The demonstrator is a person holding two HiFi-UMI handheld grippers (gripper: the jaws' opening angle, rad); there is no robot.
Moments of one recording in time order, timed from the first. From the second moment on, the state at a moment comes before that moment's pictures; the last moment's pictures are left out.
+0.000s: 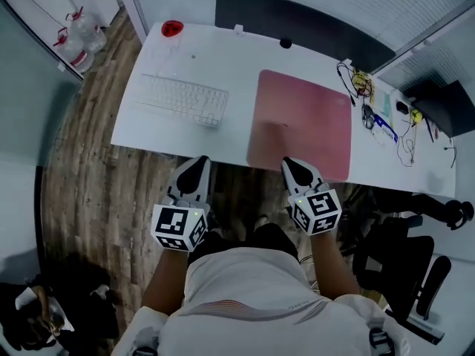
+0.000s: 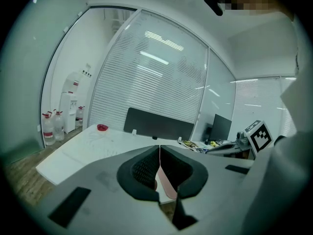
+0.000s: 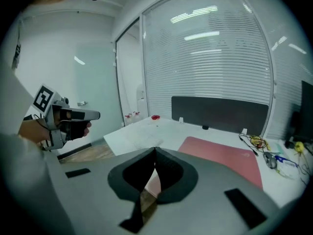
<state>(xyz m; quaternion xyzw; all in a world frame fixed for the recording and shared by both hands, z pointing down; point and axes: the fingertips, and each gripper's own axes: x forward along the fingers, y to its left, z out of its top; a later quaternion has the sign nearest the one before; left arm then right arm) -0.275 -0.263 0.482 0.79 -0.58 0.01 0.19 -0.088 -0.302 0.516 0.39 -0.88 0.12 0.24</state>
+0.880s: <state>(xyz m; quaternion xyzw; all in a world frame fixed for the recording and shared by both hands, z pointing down) -0.265 -0.255 0.527 0.75 -0.62 0.03 0.25 -0.133 -0.313 0.733 0.26 -0.81 0.13 0.51</state>
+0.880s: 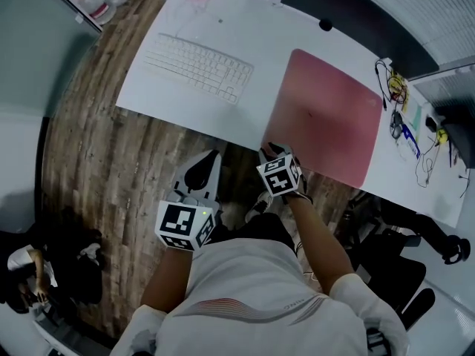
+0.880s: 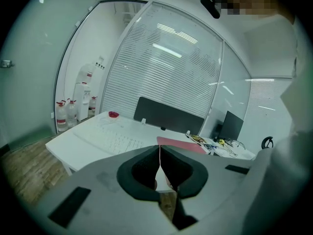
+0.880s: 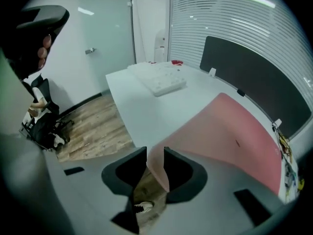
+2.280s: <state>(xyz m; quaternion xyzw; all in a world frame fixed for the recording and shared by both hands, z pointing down) -0.119 -0.302 0.445 0.84 -0.51 0.01 0.18 0.057 -0.348 0.610 0.47 -0.81 0.20 0.29</state>
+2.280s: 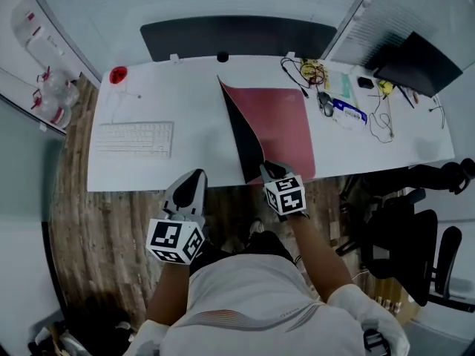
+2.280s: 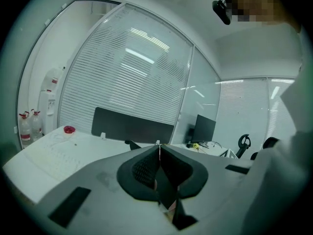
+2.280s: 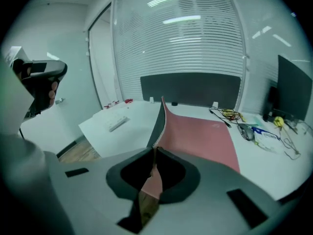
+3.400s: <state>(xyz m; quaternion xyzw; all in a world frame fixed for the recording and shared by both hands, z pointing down) 0.038 -0.306 0.443 0.87 -0.47 0.03 0.16 0.273 -0.340 0.670 0.57 -0.73 0.28 0.26</state>
